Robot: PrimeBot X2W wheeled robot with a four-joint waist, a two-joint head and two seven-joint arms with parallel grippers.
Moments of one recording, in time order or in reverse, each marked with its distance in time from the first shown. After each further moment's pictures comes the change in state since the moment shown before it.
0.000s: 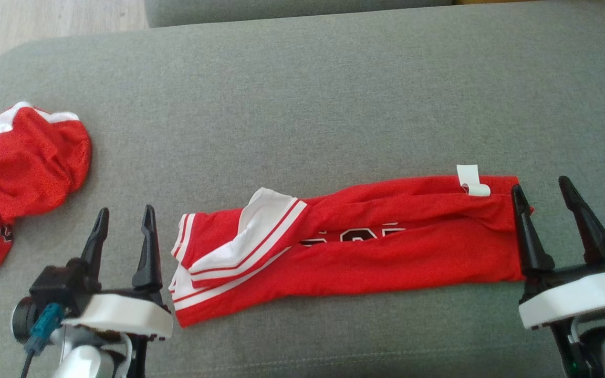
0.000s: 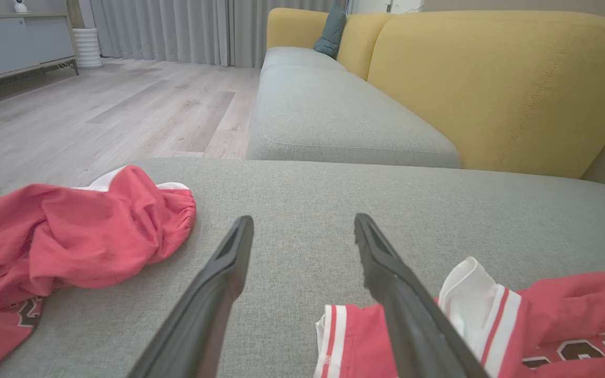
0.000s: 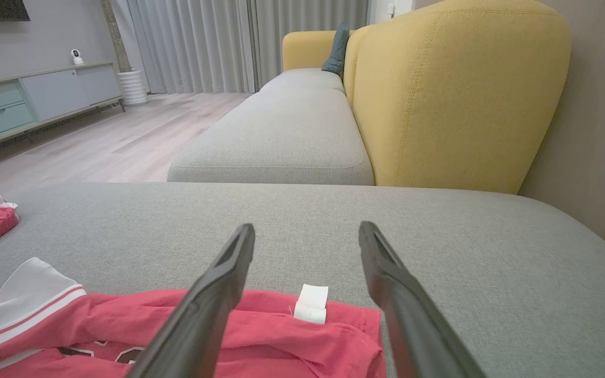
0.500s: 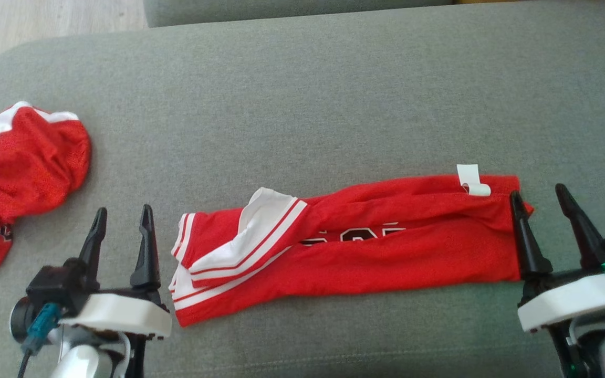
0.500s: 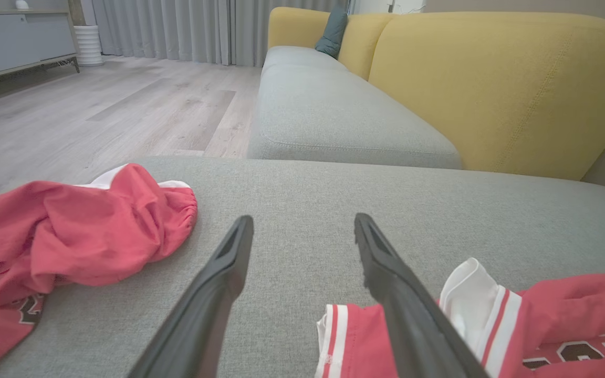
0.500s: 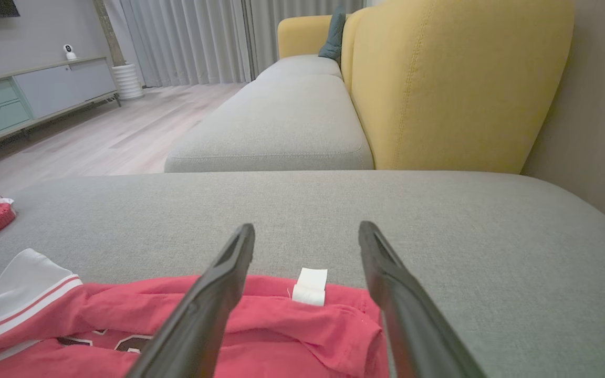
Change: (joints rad) left arm 0.007 0.000 0.008 -0.004 -0.007 0.001 0.000; right arm 0.001 -0.002 0.001 0.039 0.024 0.000 0.000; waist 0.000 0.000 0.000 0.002
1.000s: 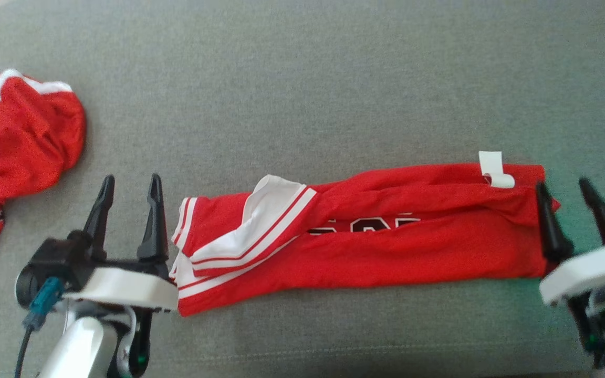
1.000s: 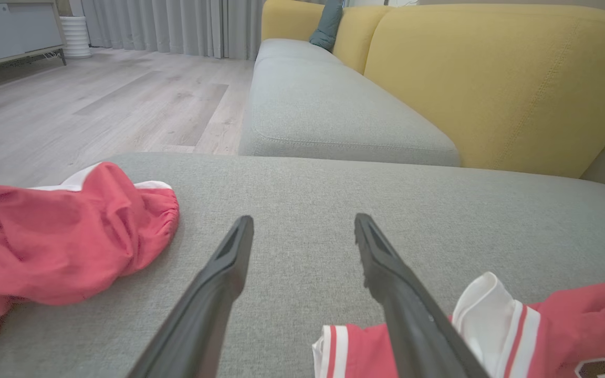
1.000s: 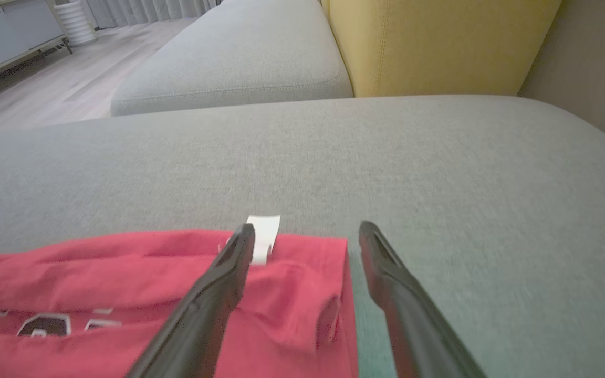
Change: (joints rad) left arm -0.086 -0.013 -0.016 0.000 0.011 -0.026 0.000; right arm -0.096 -0.039 -0.064 0.175 0.046 0.000 0.037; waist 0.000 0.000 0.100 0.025
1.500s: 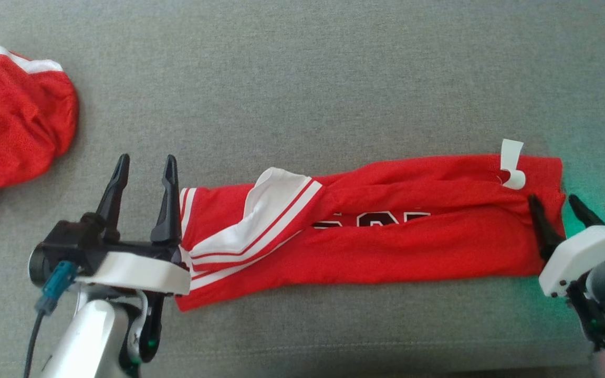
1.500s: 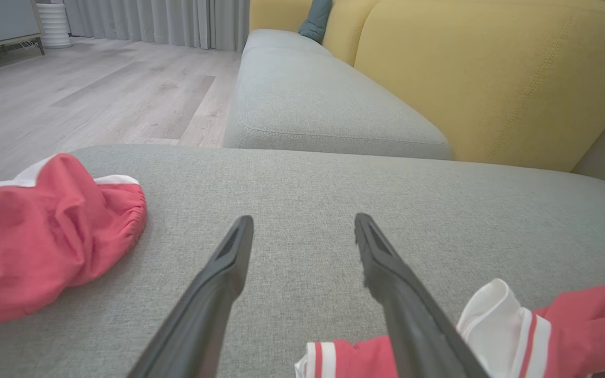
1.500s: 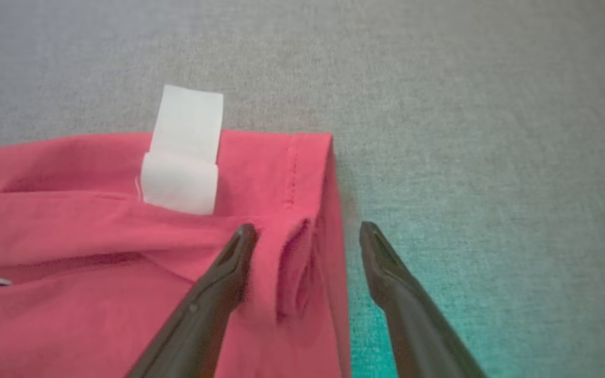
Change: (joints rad) left arm -0.065 -0.050 0.004 0.027 0.043 -0.053 0.000; right arm -0.096 0.014 -0.051 0.123 -0.008 0.000 0.269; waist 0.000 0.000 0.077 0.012
